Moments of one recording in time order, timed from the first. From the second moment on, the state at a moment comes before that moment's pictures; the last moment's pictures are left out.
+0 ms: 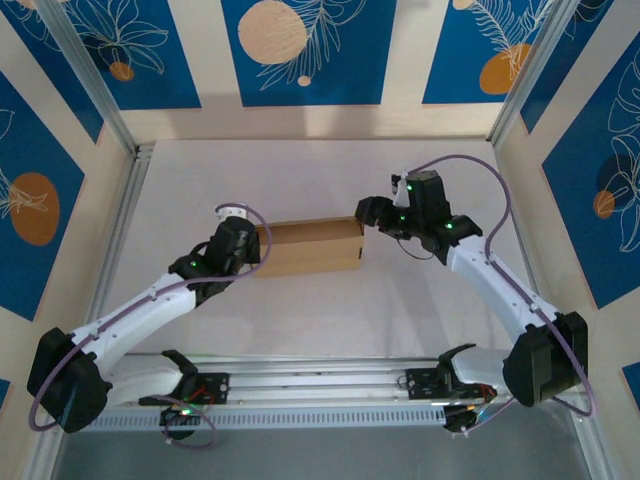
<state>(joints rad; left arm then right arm) -0.65 1.14 0.79 -0.35 -0.45 -0.44 0.38 1.27 1.03 -0.45 -0.34 0.70</state>
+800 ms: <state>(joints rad) -0.65 1.10 0.79 -0.40 -0.43 -0.41 0.44 1.29 0.95 -0.35 -0.26 0.68</state>
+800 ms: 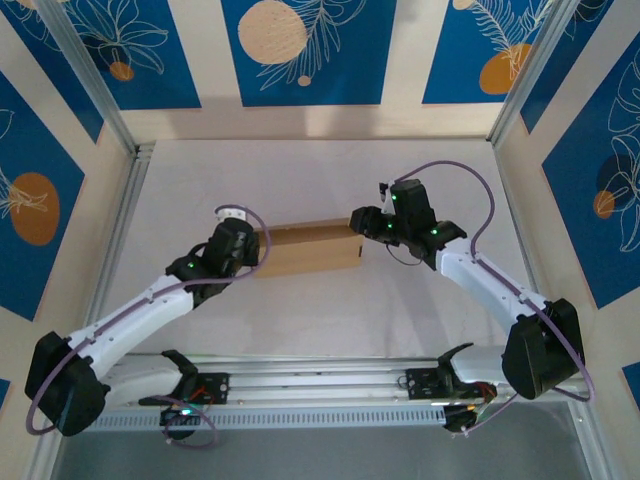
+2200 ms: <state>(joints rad) -0.36 1.17 0.79 -0.25 0.12 -0.68 0.44 1.32 0.96 -0.34 -0.26 0.69</state>
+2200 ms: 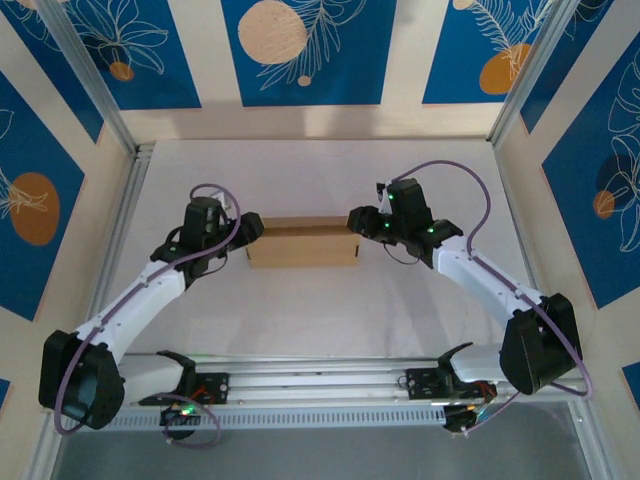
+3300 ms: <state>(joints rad) -0.36 1.15 0.71 -0.10 0.13 -0.71 0.35 1.35 0.98 -0.39 -0.36 0.68</state>
